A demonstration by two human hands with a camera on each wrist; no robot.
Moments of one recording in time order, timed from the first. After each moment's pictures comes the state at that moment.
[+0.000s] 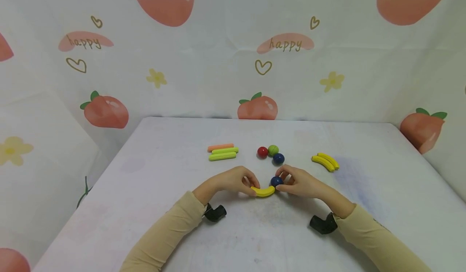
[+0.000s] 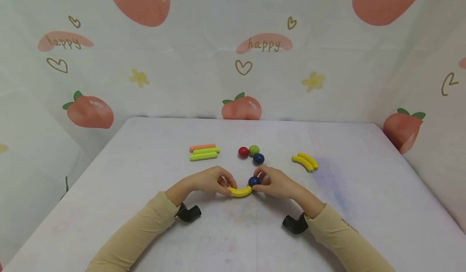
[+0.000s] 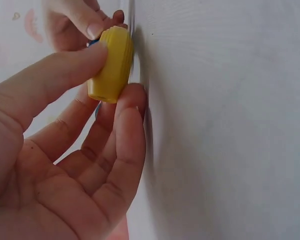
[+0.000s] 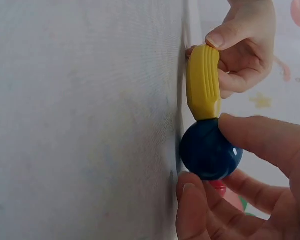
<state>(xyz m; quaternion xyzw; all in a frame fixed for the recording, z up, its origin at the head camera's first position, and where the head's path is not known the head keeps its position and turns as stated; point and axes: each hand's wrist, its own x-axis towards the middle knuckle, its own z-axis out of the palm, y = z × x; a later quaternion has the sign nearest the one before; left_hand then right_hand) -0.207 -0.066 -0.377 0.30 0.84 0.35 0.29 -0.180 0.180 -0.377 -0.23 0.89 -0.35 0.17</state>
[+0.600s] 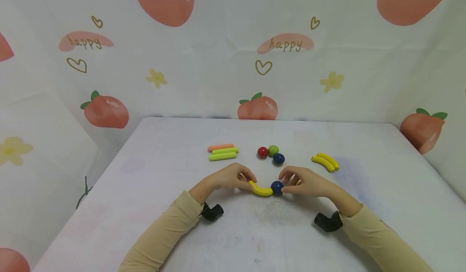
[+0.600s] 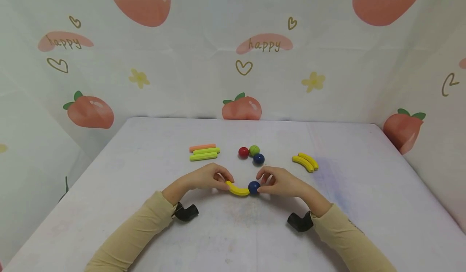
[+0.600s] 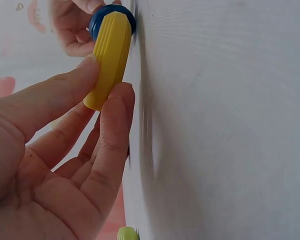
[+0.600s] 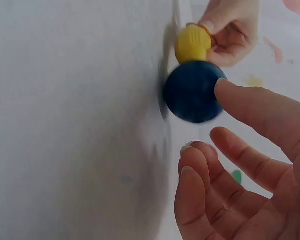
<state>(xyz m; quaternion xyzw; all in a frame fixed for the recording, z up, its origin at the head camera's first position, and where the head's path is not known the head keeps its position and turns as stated) -0.210 -0.076 -0.377 0.25 0.84 0.40 0.28 -0.183 0.198 -0.375 -0.30 0.87 -0.35 0.16</state>
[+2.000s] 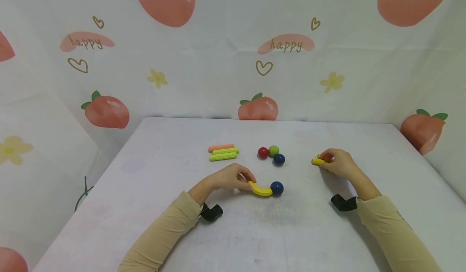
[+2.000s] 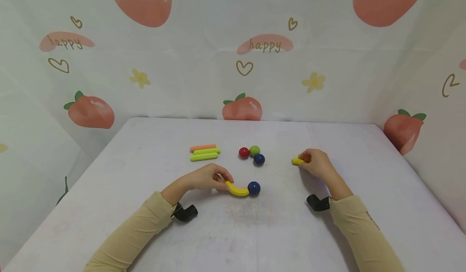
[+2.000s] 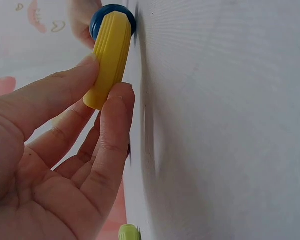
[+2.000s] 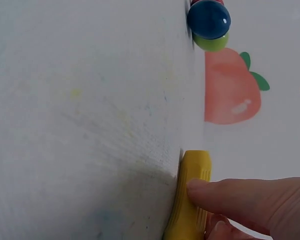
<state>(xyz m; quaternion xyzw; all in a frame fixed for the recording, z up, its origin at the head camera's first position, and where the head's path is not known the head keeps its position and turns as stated) -0.207 -0.078 -0.374 0.26 0.84 0.39 0.27 -0.216 0.272 -0.369 -0.07 0.96 -0.27 0.04</state>
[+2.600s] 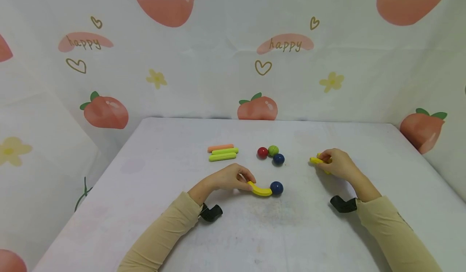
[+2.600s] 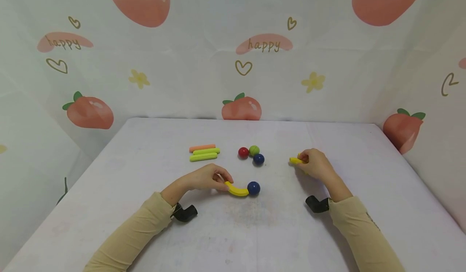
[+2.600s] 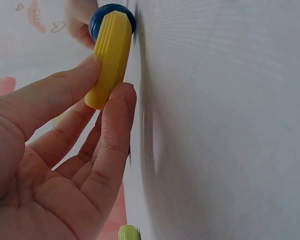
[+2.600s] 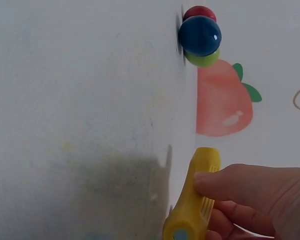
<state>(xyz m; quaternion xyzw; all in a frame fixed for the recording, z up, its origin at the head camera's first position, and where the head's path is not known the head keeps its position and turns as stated) -0.206 -0.078 -0.373 0.25 0.84 0.39 0.27 -0.214 0.267 -0.367 -0.08 0.96 -0.26 0.04</state>
